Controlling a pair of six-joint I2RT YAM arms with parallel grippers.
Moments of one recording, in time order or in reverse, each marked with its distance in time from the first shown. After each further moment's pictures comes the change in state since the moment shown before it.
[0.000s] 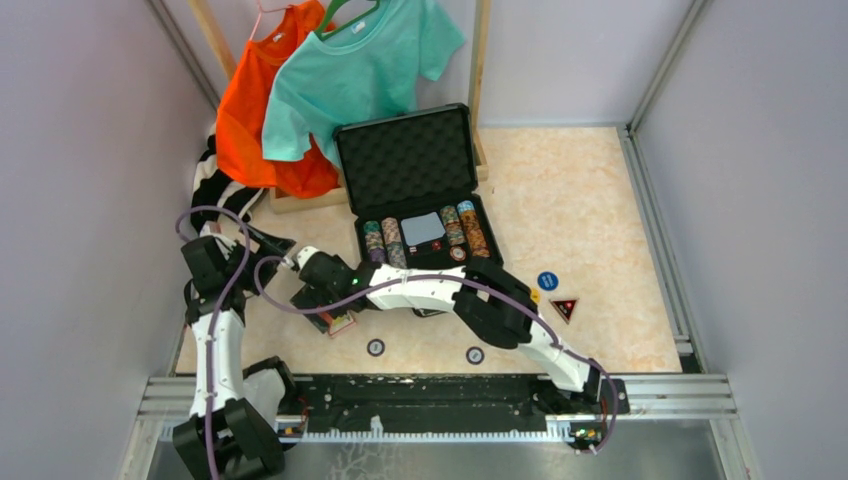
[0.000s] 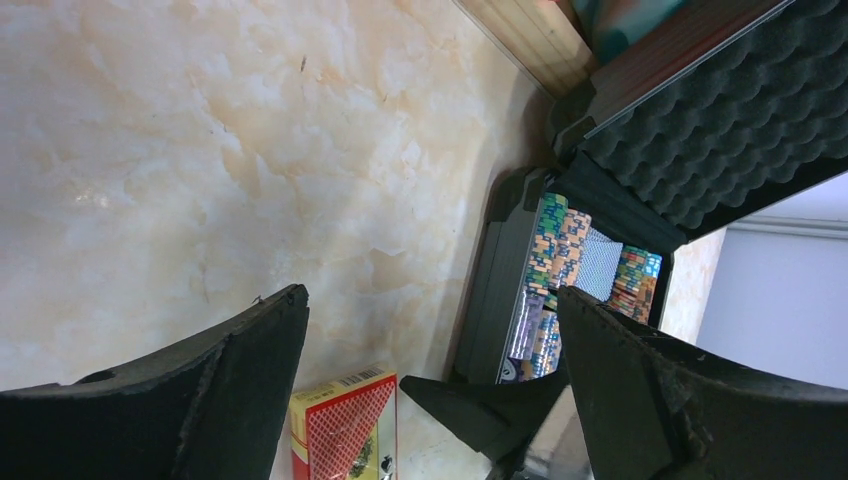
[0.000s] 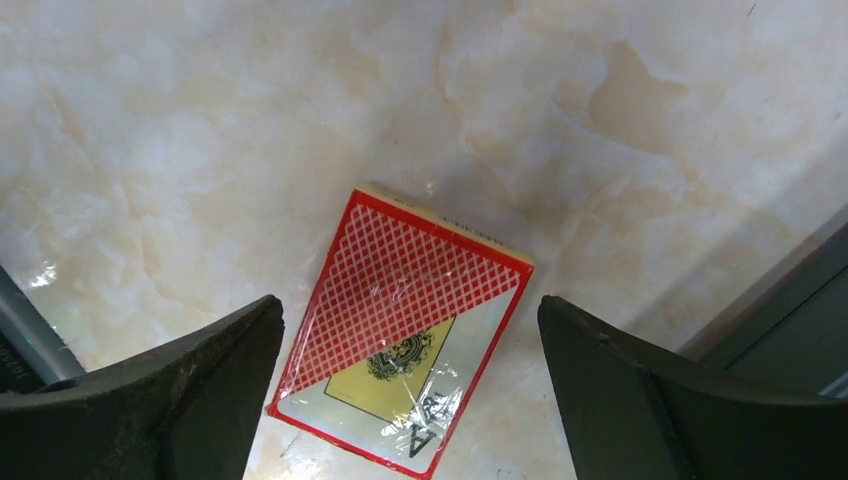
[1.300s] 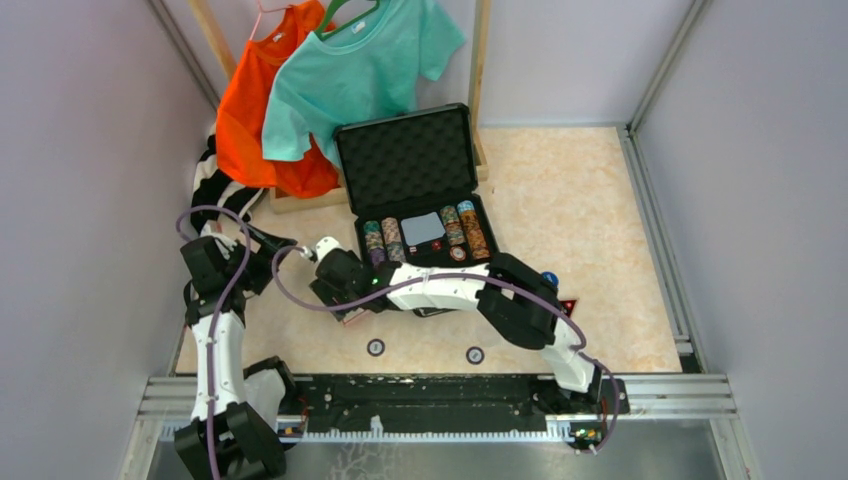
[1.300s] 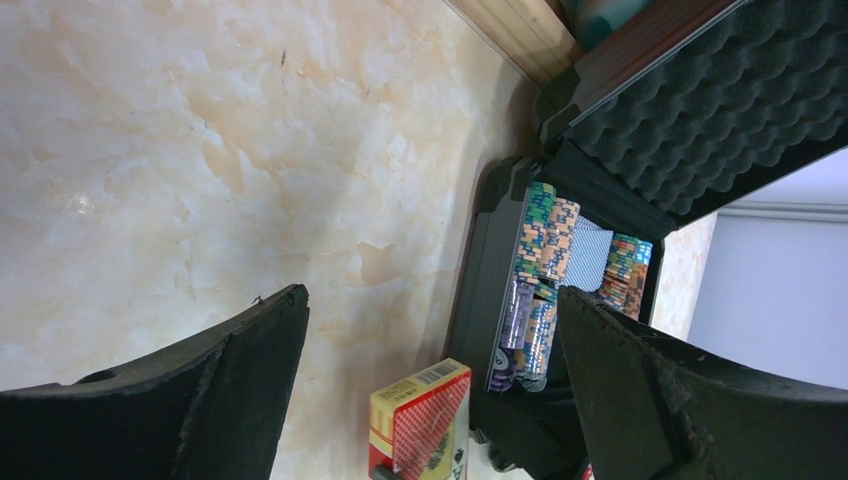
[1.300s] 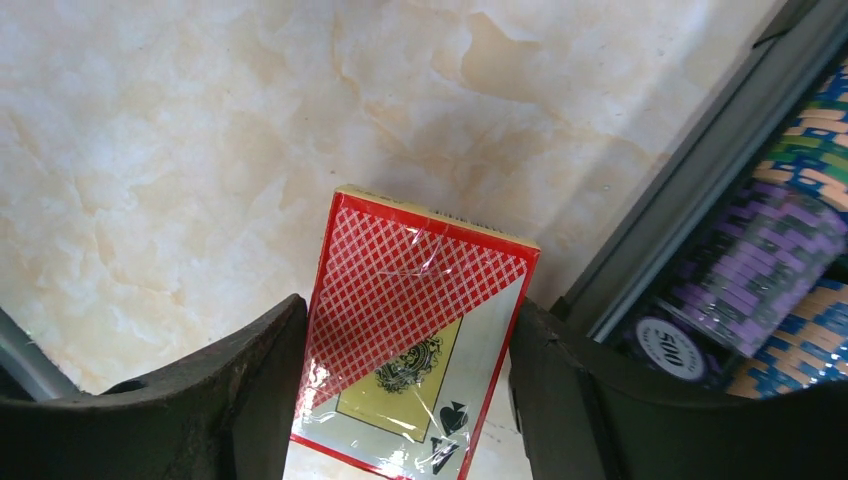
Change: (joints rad) left arm 0.008 -0.018 0.002 -0.008 0.021 0.009; right arm -0.013 -0.140 -0.194 0.085 0.118 0.053
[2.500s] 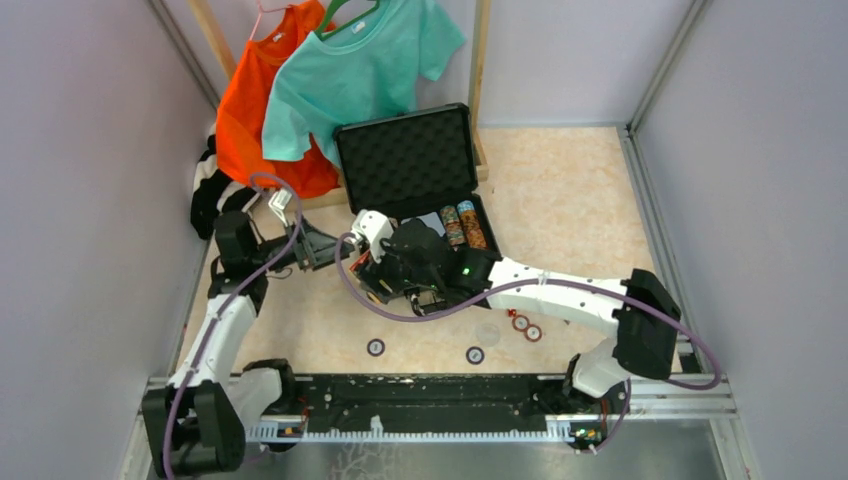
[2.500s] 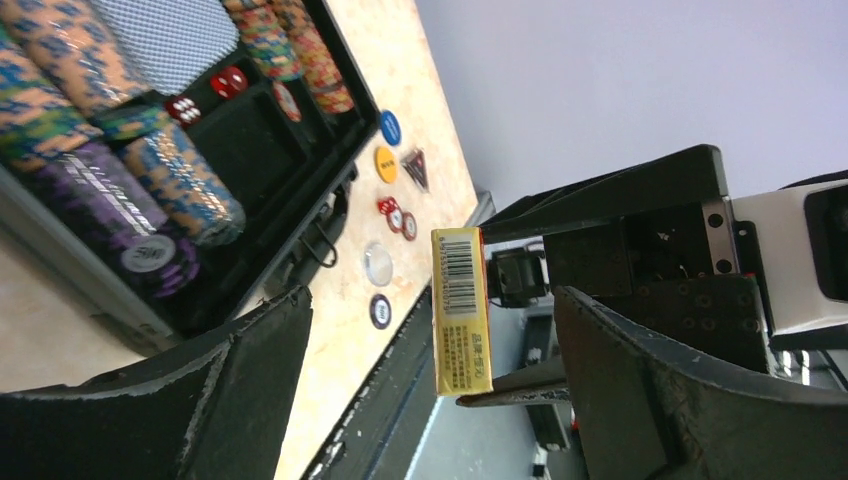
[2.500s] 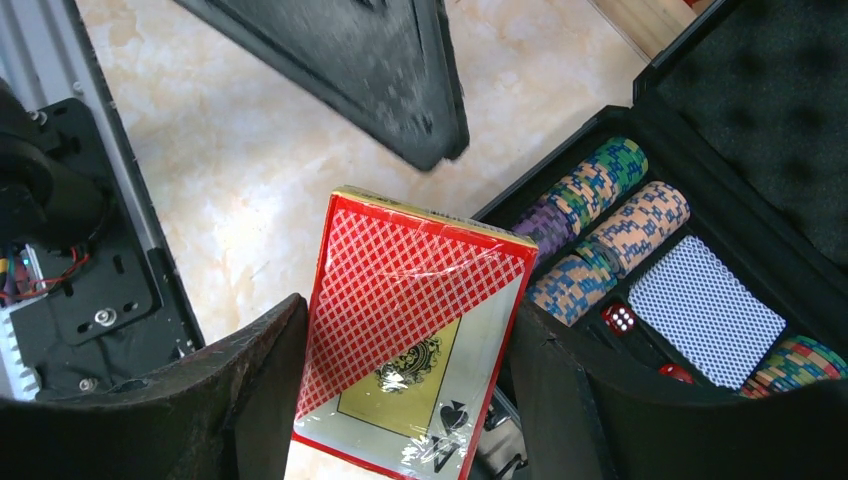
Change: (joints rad) left arm -0.296 0.140 0.022 0.398 0.707 -0.116; right arm -0.084 -0.610 -0.401 0.153 -0.179 -0.314
